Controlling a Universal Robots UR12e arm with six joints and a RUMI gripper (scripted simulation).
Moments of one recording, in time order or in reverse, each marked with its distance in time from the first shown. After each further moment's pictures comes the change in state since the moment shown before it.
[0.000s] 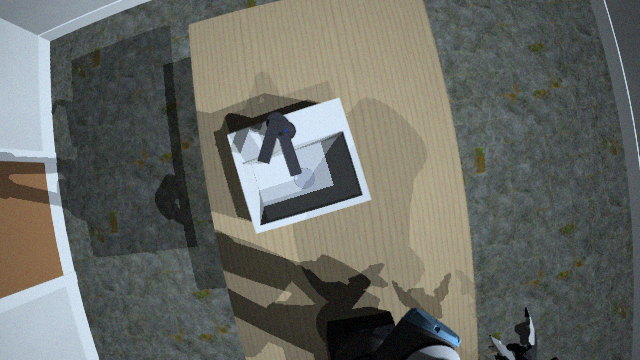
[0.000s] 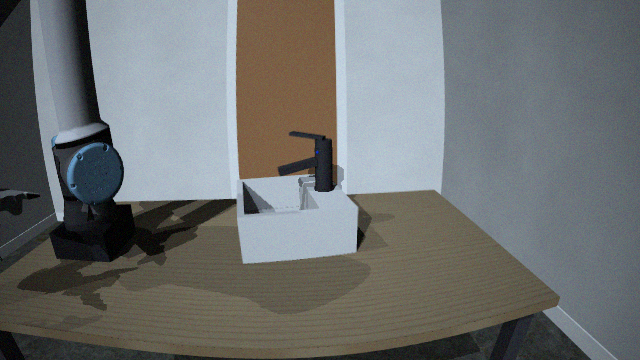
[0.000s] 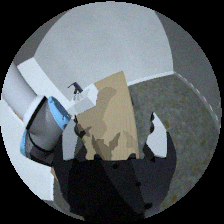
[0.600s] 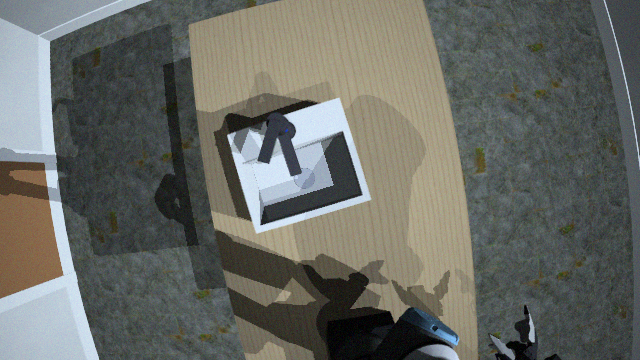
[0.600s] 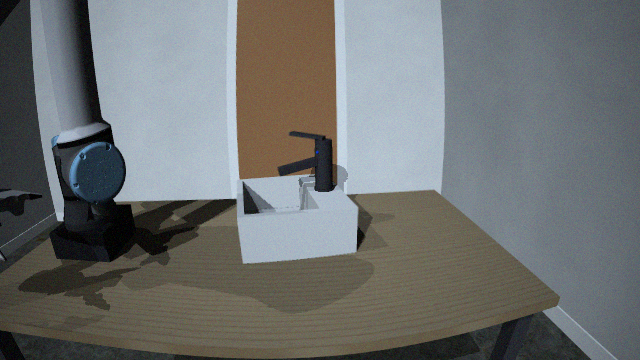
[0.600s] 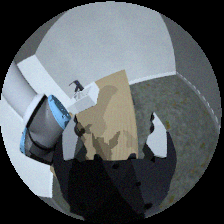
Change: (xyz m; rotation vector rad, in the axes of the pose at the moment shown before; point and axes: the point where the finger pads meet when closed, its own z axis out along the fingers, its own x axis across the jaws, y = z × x) arm -0.001 0.000 0.007 -0.023 -0.023 -0.018
